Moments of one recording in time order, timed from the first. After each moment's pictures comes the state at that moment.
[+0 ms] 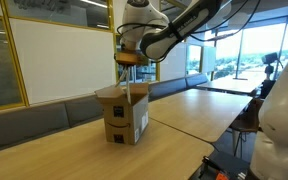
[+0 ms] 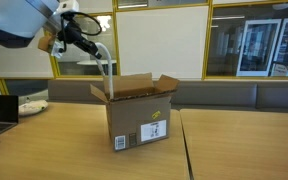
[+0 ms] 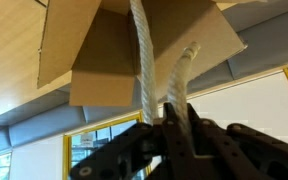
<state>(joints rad) 0.03 -0.23 0.16 -2.21 -0.88 2.60 1.39</state>
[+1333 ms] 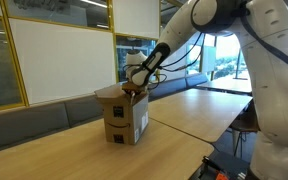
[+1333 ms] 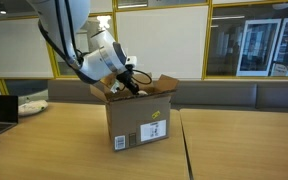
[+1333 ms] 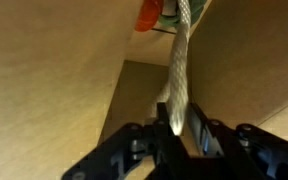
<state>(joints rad) 0.00 0.38 -0.05 -1.84 -0.58 2.66 1.16</state>
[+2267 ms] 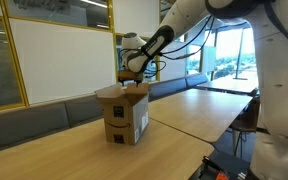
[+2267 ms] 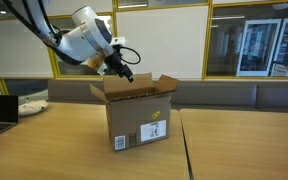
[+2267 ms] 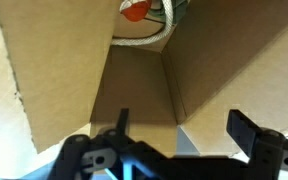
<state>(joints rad) 0.16 0.21 -0.14 -1.88 -0.57 2.54 1.15</state>
